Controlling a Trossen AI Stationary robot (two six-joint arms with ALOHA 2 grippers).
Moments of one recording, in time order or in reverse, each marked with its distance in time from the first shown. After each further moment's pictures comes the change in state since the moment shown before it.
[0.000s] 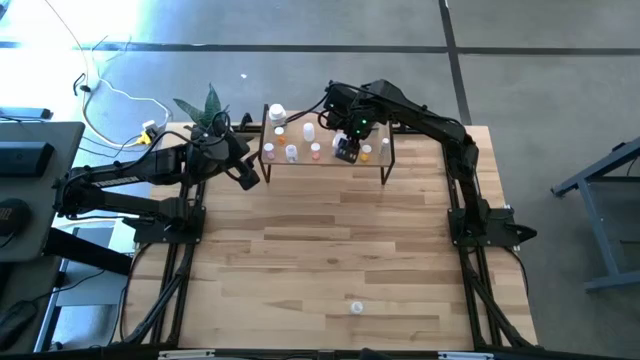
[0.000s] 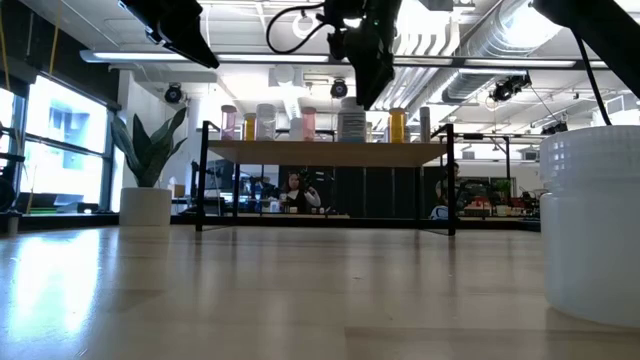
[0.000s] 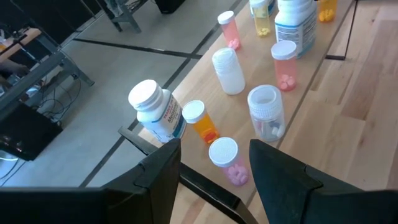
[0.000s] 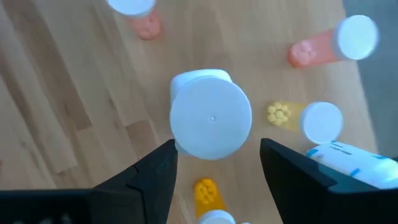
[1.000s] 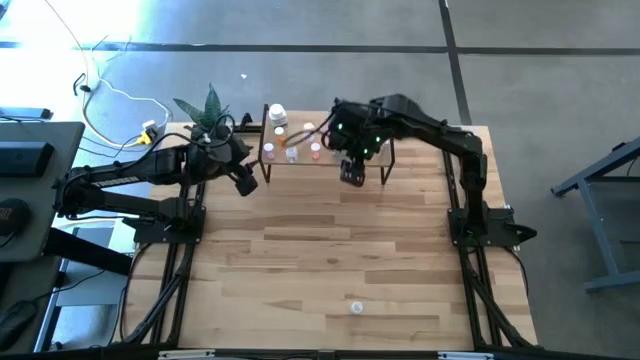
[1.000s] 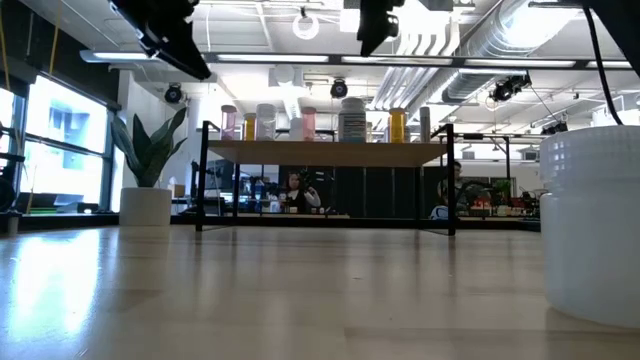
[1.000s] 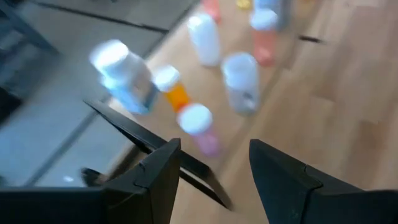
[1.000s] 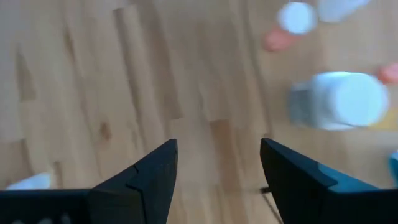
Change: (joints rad) left arm -0.001 0.000 0.000 -0.102 0.087 -0.124; right arm 0.185 -0.101 0.059 -0.071 -0.109 0.095
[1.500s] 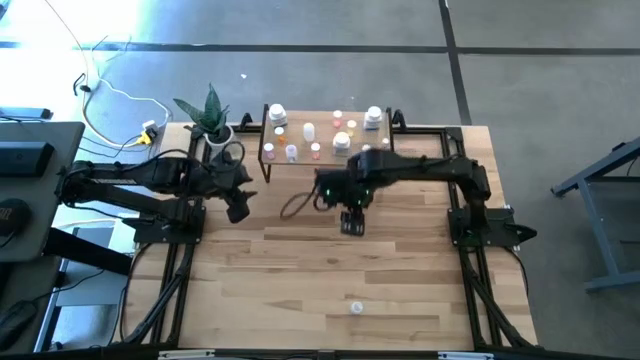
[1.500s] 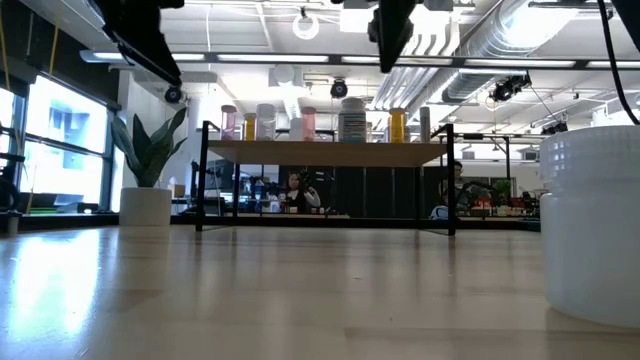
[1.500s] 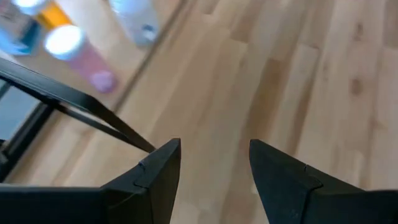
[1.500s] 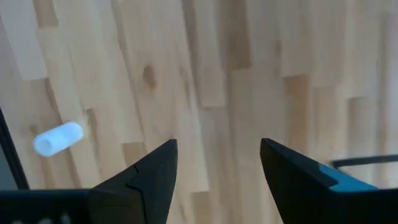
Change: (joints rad) left arm -0.203 0.000 0.000 -0.211 0.148 -0.236; right arm 0.263 0.001 -0.243 0.040 0.000 0.160
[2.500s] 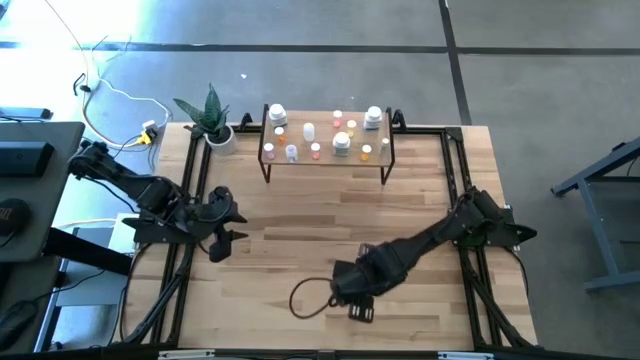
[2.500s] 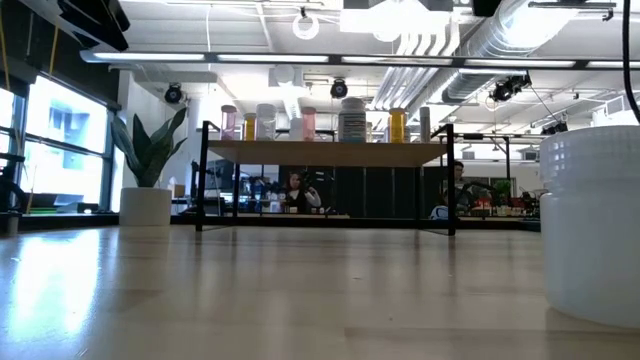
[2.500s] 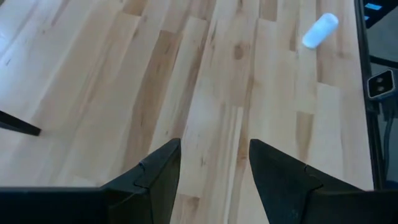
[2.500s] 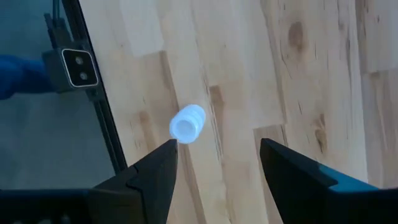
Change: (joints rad) left arm -0.497 0.000 0.000 -0.043 -0.029 -0.363; right arm 0.473 0.023 -0.183 0.253 0.025 0.557
